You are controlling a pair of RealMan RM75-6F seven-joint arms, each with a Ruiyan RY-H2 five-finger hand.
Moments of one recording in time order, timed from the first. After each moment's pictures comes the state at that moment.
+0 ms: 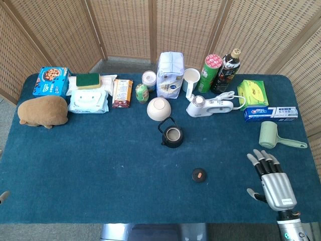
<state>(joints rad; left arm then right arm) 0.07 -0.83 0.04 -1.87 1.61 1.62 0.01 0.08 -1.17 -0.01 -1.74 -1.65 1.47 -0.21</state>
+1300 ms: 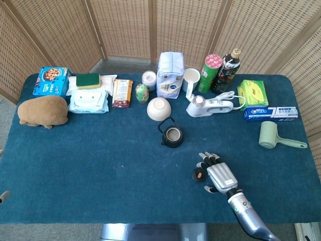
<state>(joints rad) 0.06 -0.84 0.04 -1.88 1.58 1.58 0.02 0.36 -1.43 0.07 -1.68 -1.38 1.00 -0.39</state>
